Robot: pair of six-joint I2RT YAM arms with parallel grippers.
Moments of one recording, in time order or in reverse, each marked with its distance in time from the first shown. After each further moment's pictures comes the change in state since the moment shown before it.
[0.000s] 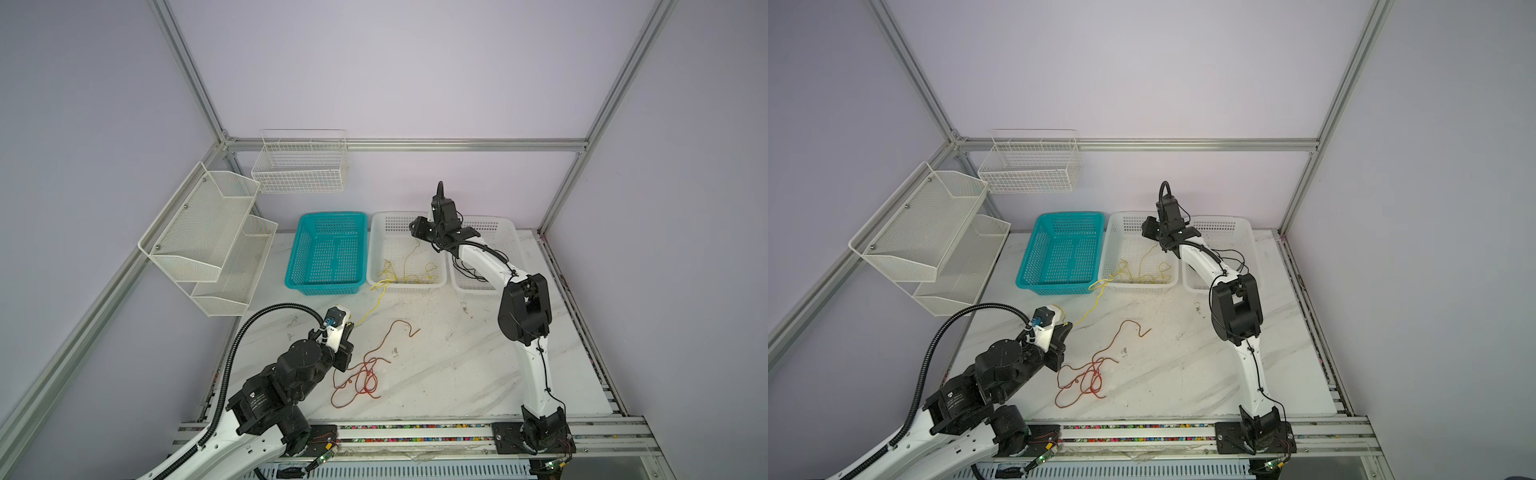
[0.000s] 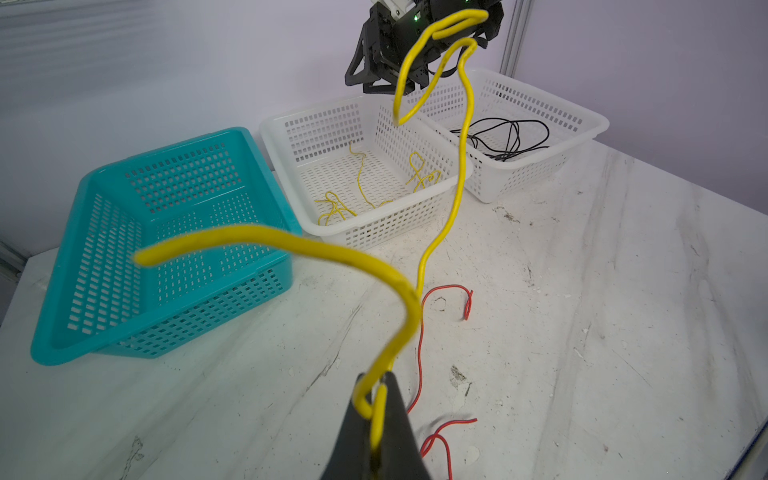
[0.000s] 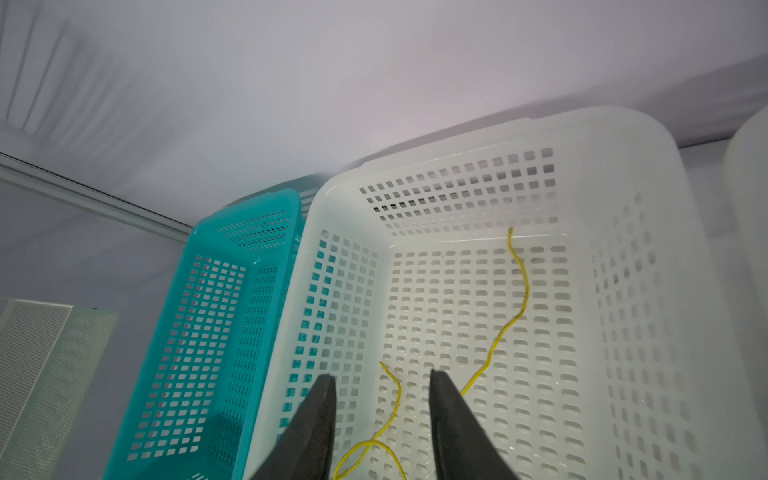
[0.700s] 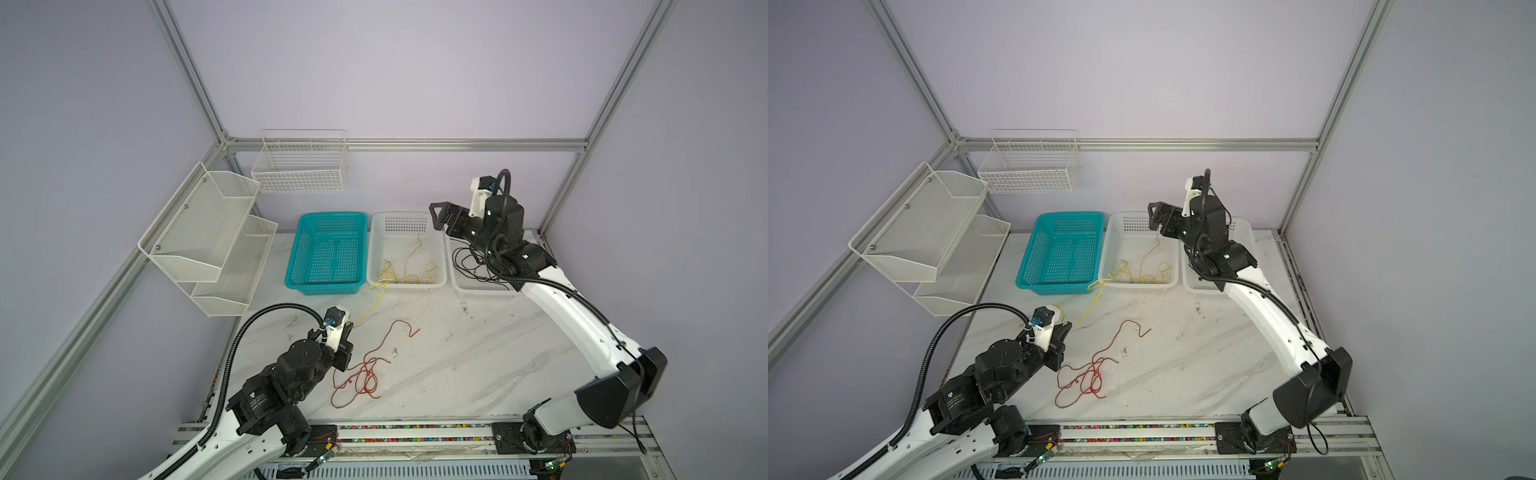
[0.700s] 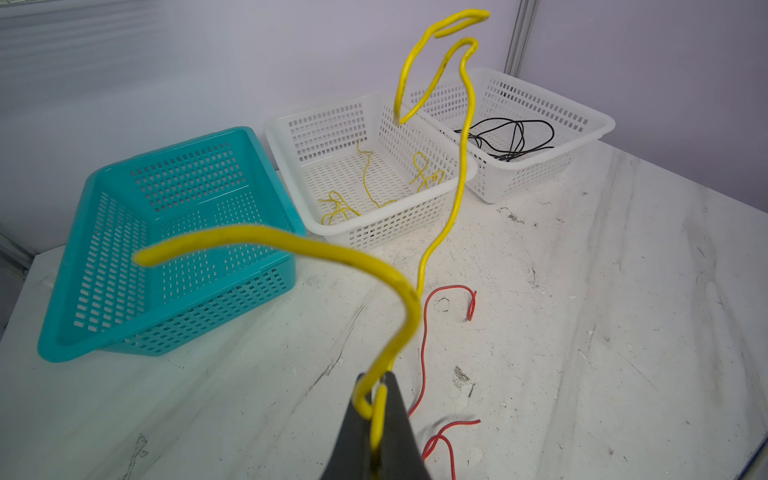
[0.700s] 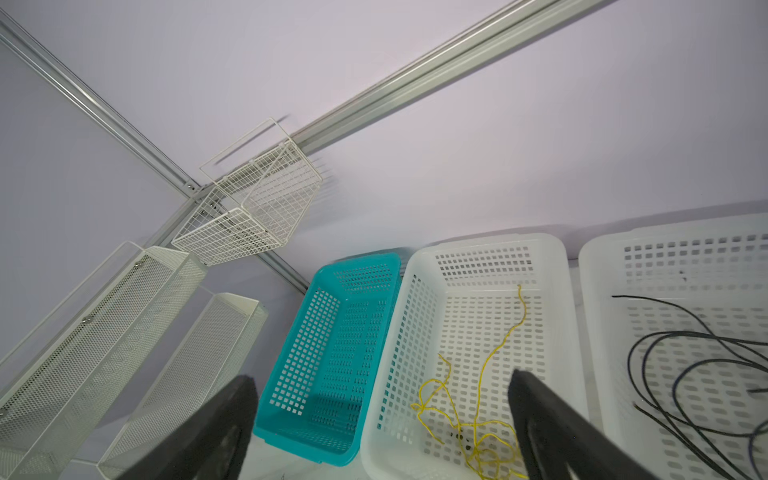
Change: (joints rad) left arm 0.005 0.003 0.000 0.000 -0.006 0.000; right arm 0.060 -0.822 -0.536 0.034 0.155 -0.048
